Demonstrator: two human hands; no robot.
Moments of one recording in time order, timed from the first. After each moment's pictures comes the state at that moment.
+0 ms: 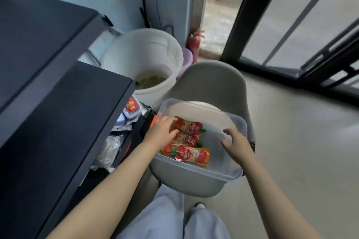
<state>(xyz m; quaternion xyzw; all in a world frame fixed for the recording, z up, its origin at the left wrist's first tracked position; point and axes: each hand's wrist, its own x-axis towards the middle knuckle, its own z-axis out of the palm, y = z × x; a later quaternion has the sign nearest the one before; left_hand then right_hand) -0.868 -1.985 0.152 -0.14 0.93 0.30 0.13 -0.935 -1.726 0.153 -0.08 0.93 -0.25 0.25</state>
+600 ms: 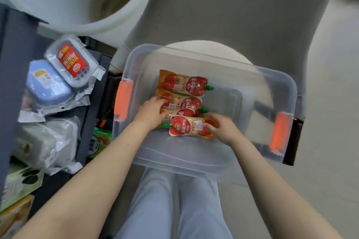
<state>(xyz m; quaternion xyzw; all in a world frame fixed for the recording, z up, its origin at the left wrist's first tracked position) -0.925 -2.003 -0.101 -0.16 0.88 0.25 0.37 -0.967 -1.755 -0.097 -0.08 0.84 -0.20 0.49</state>
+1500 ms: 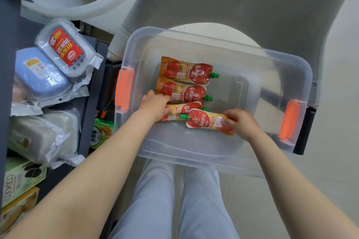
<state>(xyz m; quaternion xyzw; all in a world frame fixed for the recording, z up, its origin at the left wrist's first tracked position) -0.924 -2.002 -0.108 -0.07 0.87 0.15 0.47 -0.958 -1.711 -0.118 -0.05 0.87 -0.16 0.47</state>
